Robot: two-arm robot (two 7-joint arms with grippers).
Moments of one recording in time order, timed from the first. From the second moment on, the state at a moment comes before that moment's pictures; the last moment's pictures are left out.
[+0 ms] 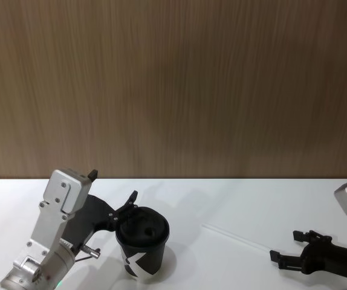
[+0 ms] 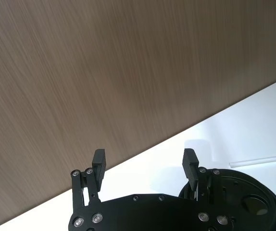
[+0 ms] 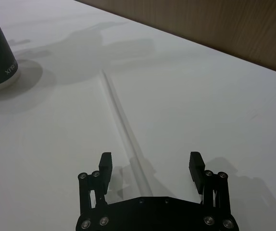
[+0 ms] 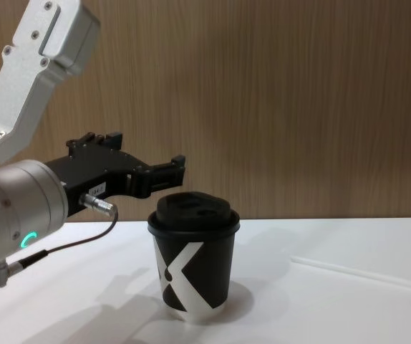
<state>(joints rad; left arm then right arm) -0.24 0.38 0.45 -1.63 -0.20 0.01 -0.01 0.37 0.64 -0.36 -1.28 0.45 0.29 0.64</state>
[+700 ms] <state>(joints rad) -0.24 0.38 0.45 -1.63 -0.20 0.01 -0.01 0.38 0.65 -0.39 -1.26 0.46 0.30 0.65</state>
